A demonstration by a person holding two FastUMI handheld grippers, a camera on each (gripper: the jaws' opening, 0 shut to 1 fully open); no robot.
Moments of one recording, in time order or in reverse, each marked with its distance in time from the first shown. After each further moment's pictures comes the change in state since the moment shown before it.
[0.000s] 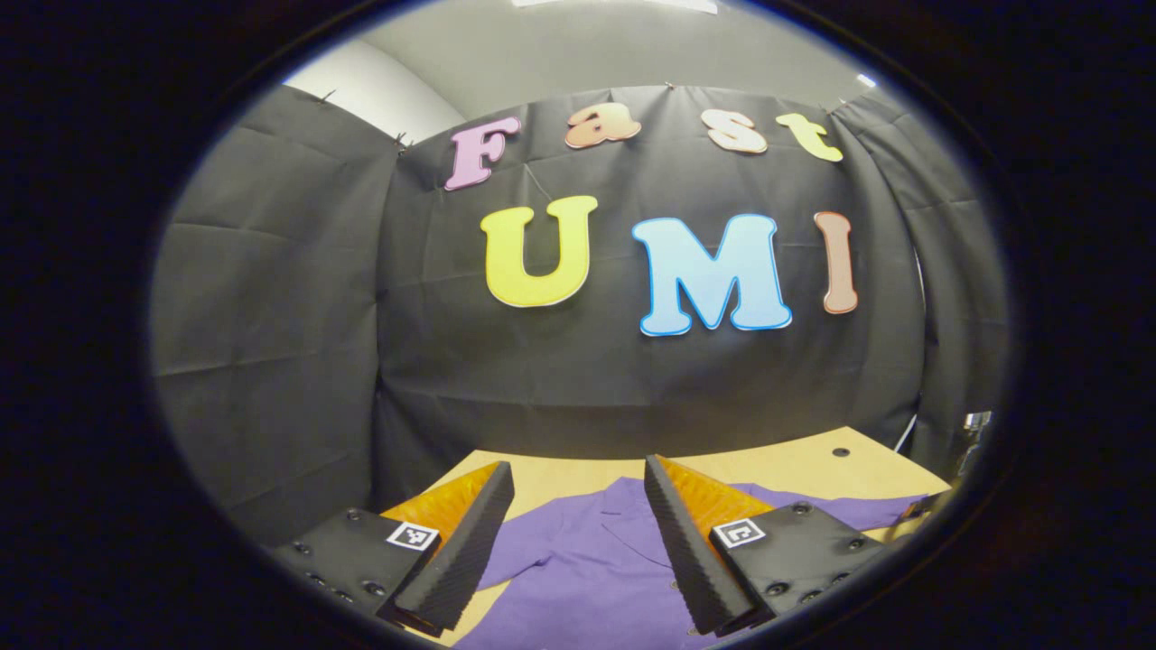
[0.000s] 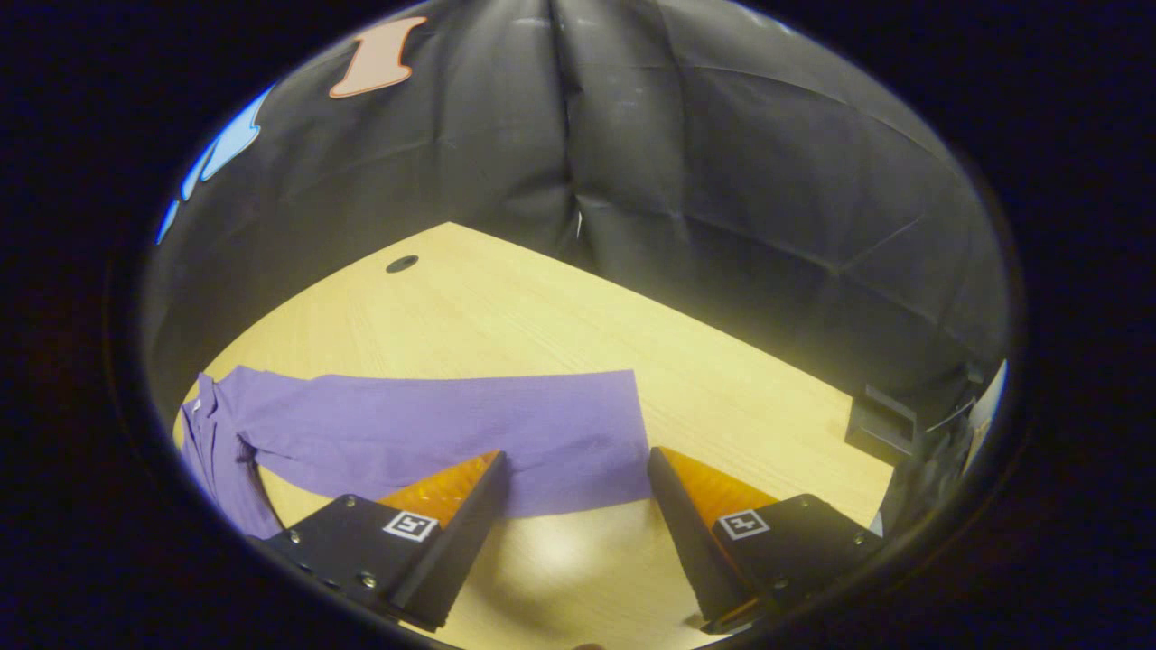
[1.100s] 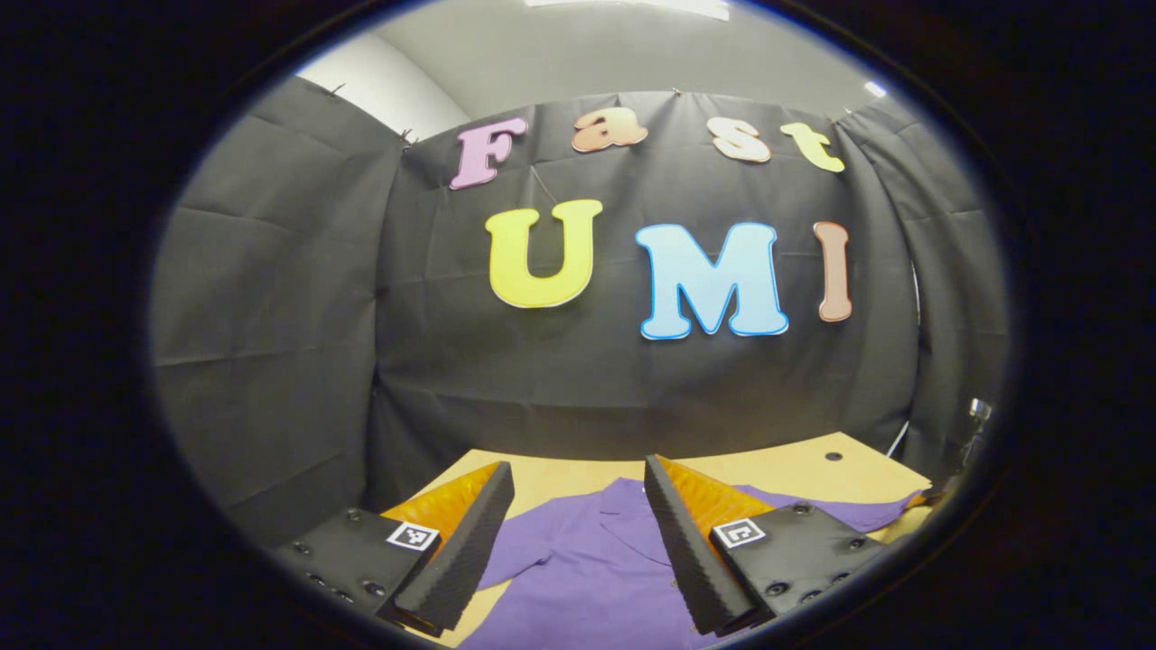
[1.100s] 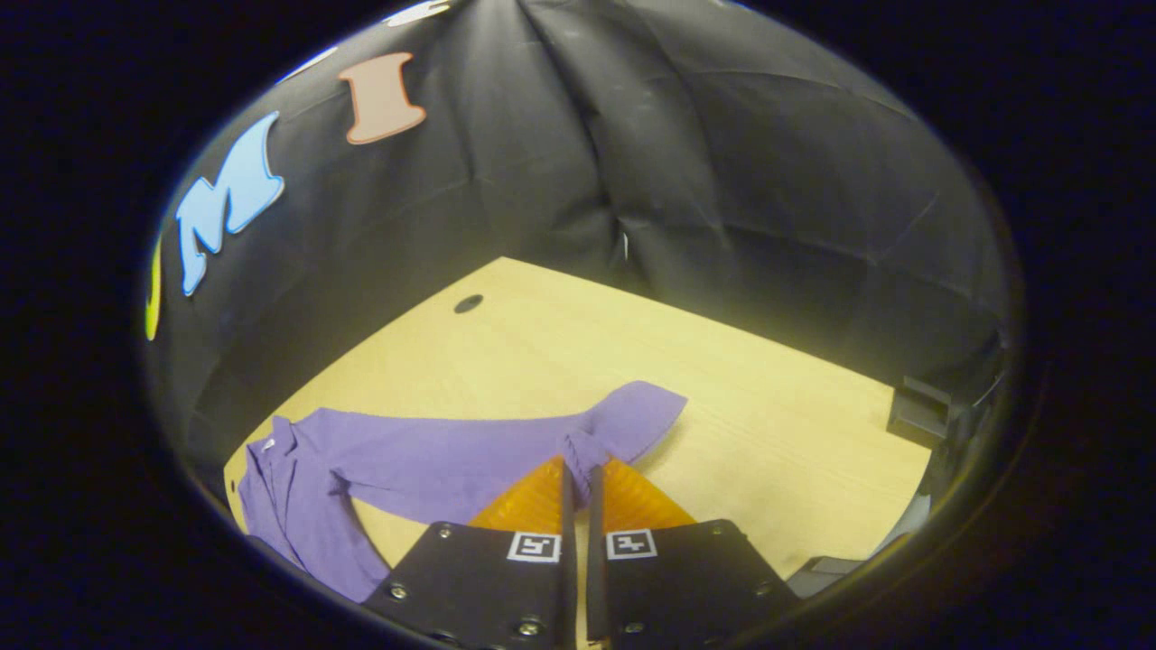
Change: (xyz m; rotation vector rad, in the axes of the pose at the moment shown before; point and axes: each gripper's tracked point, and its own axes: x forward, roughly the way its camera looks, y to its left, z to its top) left arm -0.011 0.021 -0.003 -0.035 -0.008 -0.027; right arm -0.054 0.050 0.042 0.112 -0.096 0.218
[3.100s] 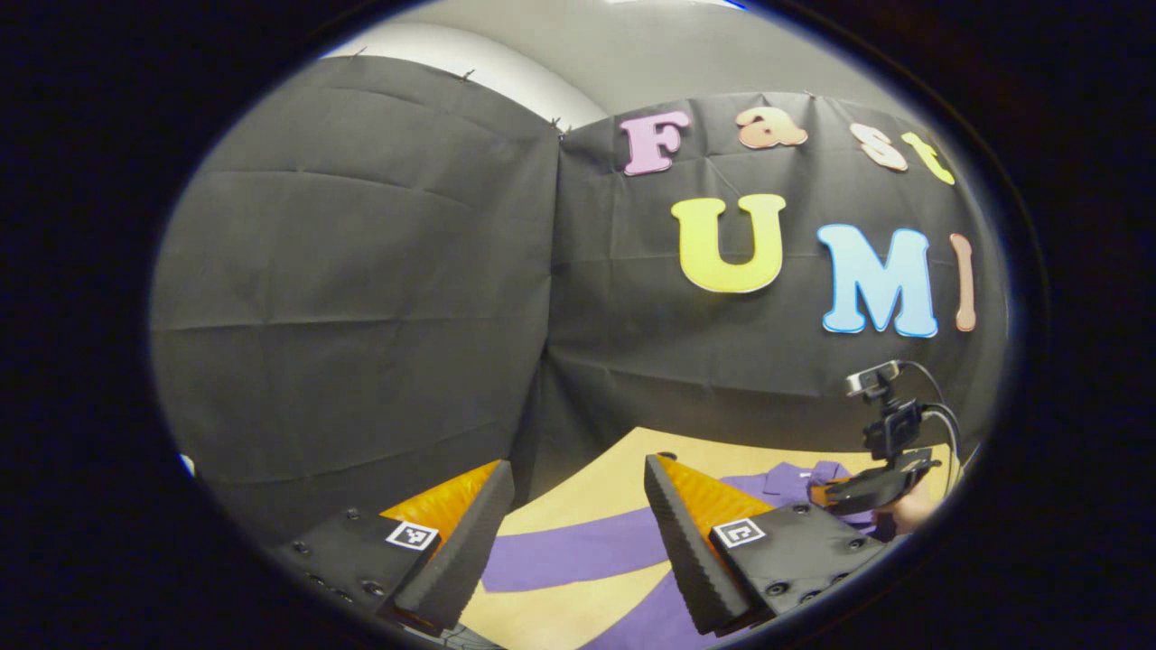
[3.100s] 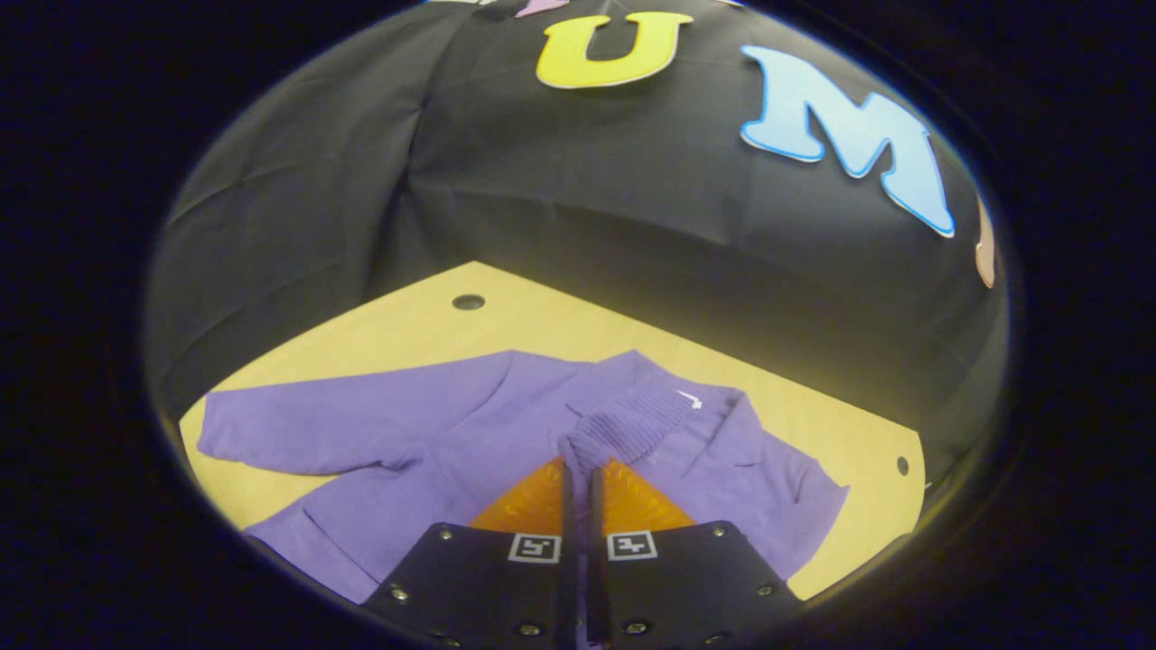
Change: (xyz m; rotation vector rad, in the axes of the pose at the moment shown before) left arm -0.101 0.221 -0.042 -0.077 0.019 0.488; right arm -0.081 0.490 -0.205 -1.042 0.048 0.751
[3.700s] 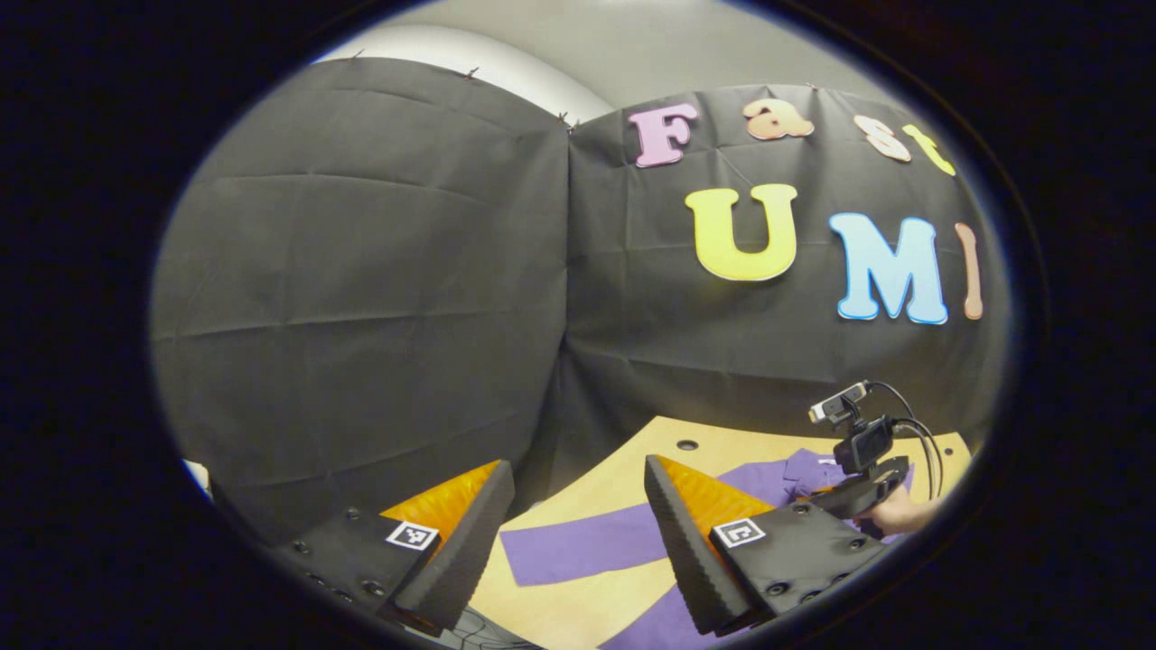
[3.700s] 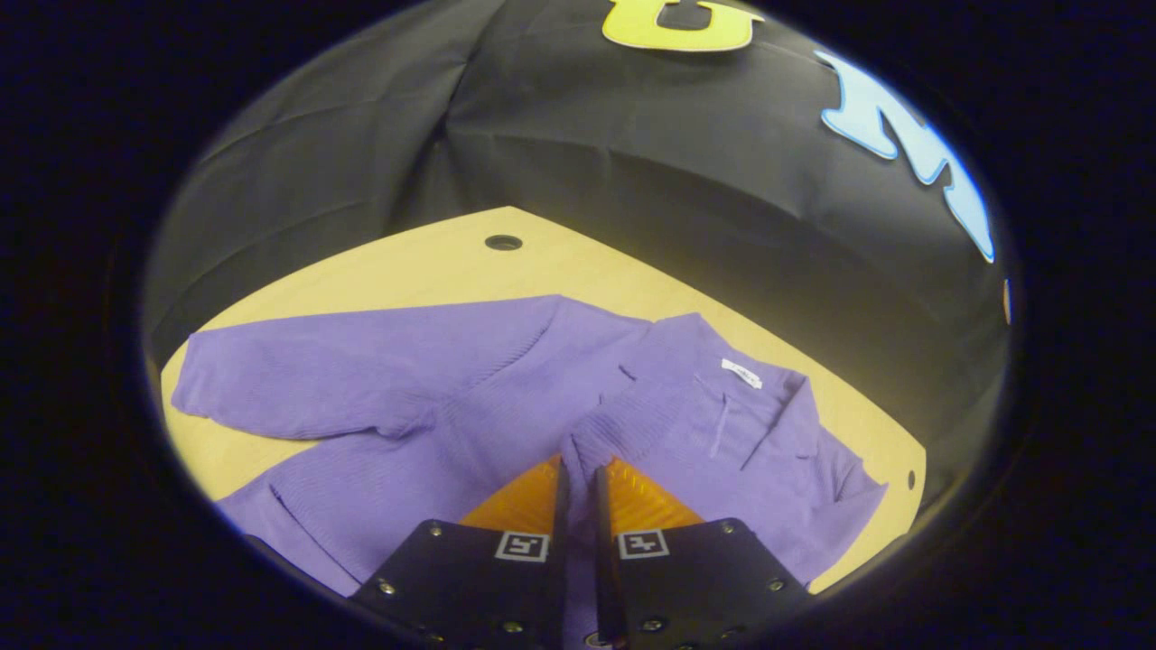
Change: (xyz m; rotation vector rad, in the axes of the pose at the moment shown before) left arm -0.009 0.023 -0.009 0.019 0.026 0.024; right arm 0.036 0.035 -0.030 -0.085 0.088 0.037
